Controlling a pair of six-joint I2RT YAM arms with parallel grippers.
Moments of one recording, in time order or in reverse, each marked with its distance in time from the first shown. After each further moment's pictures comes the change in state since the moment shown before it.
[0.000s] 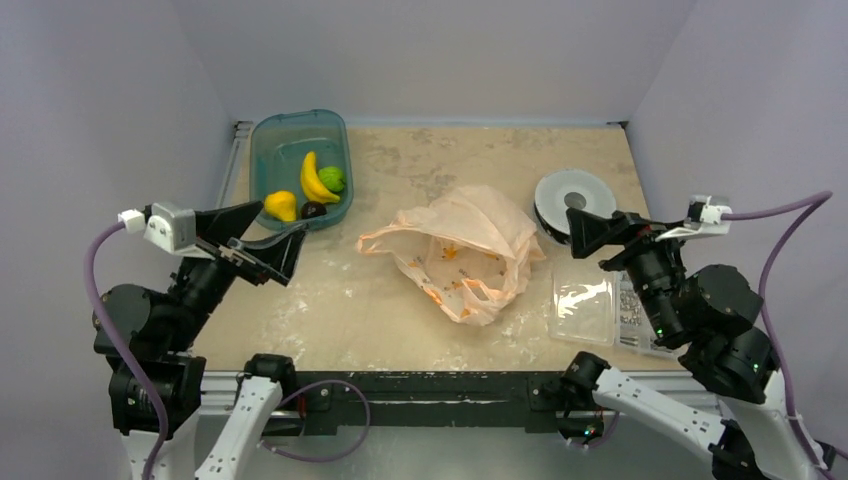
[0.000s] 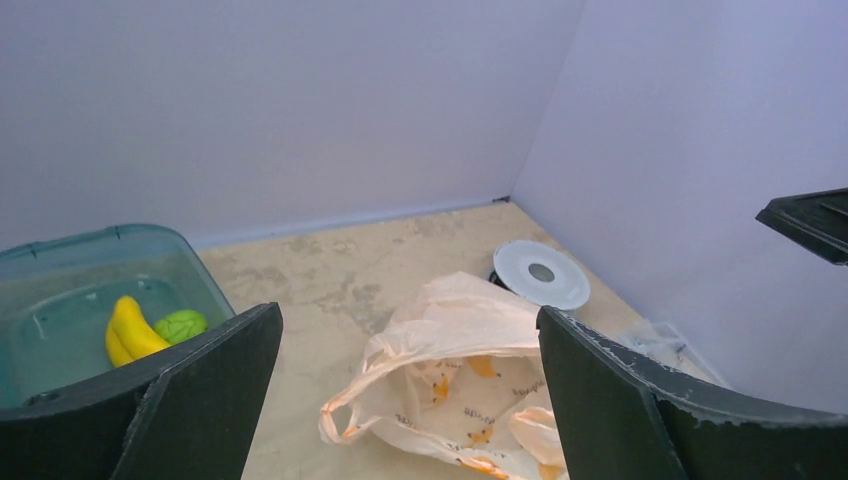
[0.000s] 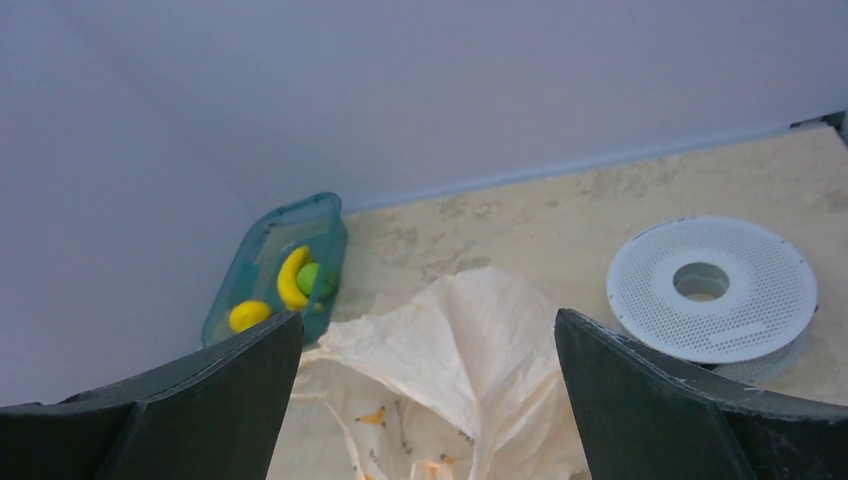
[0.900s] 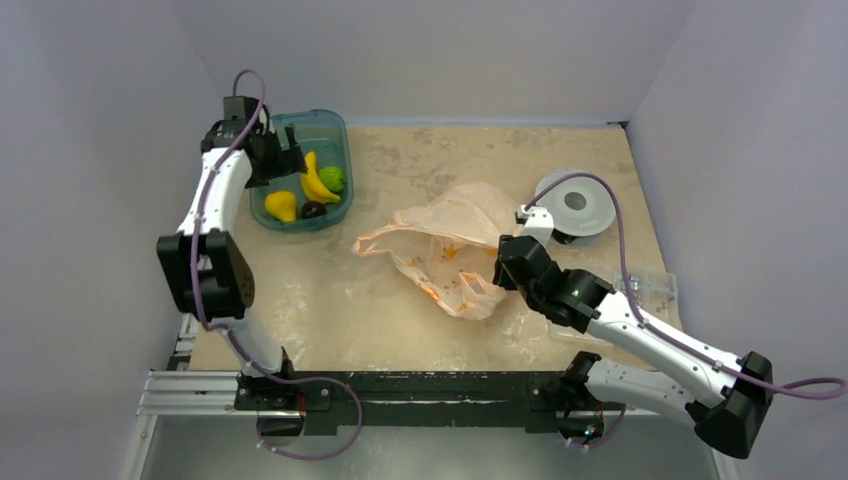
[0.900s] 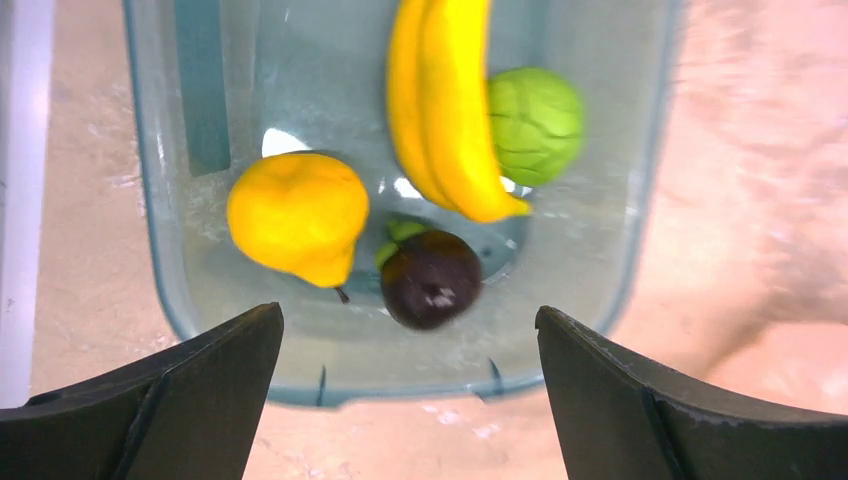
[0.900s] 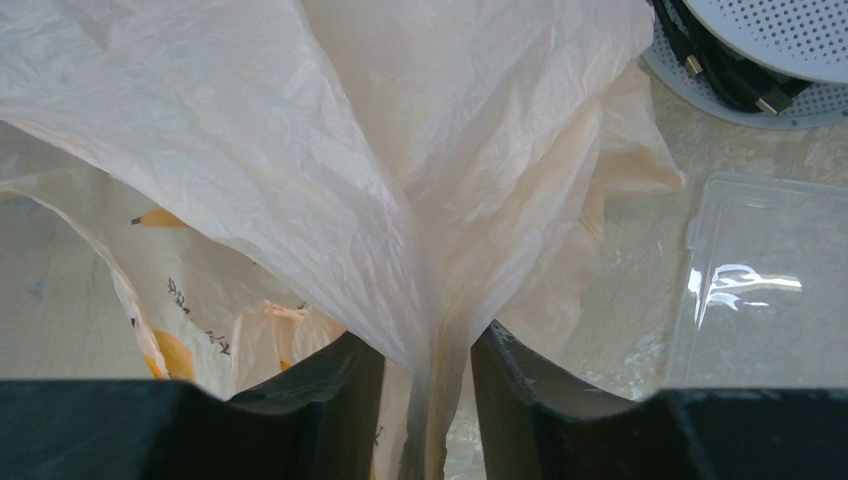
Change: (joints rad) left arm 0.206 1.341 0.447 -0.259 -0.354 0.104; right arm 0.000 0.401 -0.428 0.048 -0.067 0.257
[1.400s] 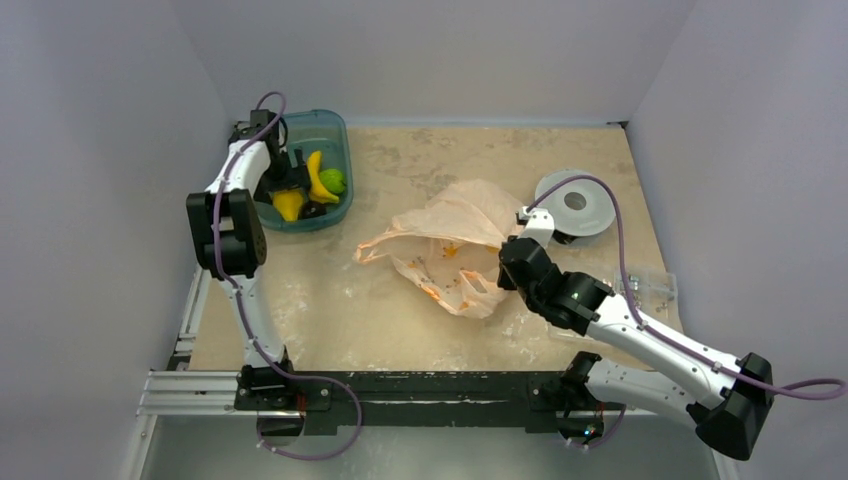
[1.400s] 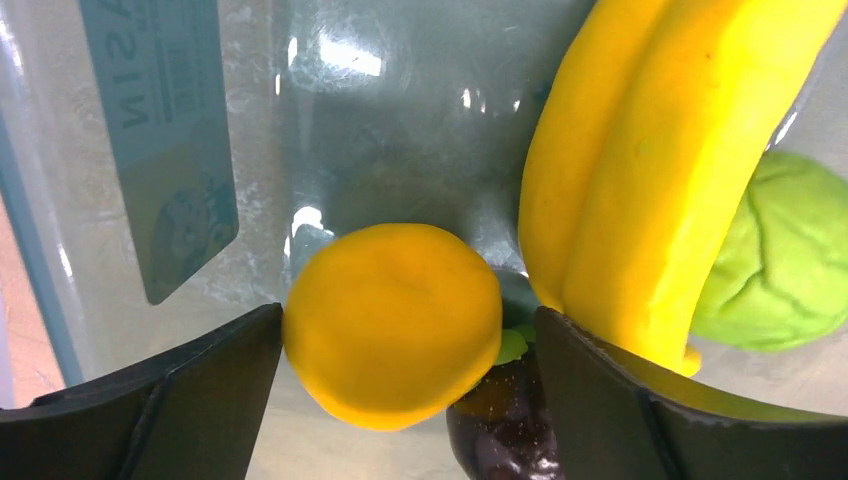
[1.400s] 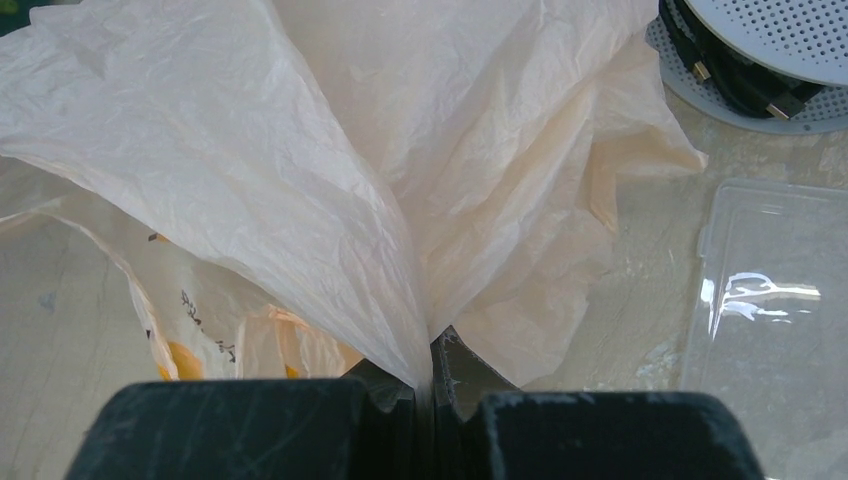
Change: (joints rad) left arm -0.001 0.293 0.129 -0.036 -0.123 0.002; right arm 0.000 -0.013 -0.024 0.052 0.013 0.004
